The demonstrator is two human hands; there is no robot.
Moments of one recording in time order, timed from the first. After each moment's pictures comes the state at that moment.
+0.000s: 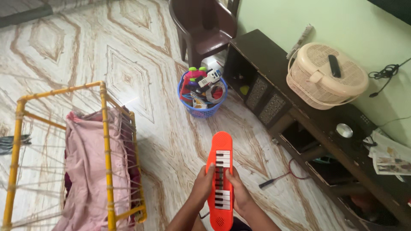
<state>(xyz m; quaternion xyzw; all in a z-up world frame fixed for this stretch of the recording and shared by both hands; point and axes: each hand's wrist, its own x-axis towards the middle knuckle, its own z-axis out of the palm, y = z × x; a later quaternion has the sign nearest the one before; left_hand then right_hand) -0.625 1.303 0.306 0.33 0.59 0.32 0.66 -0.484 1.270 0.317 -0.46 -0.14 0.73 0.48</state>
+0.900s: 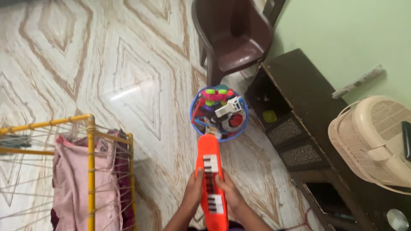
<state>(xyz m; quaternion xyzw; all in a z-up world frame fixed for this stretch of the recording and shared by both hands) -0.654 1.630 0.230 0.24 0.61 0.42 0.63 -0.511 1.627 0.269 -0.43 -0.23 0.78 0.39</state>
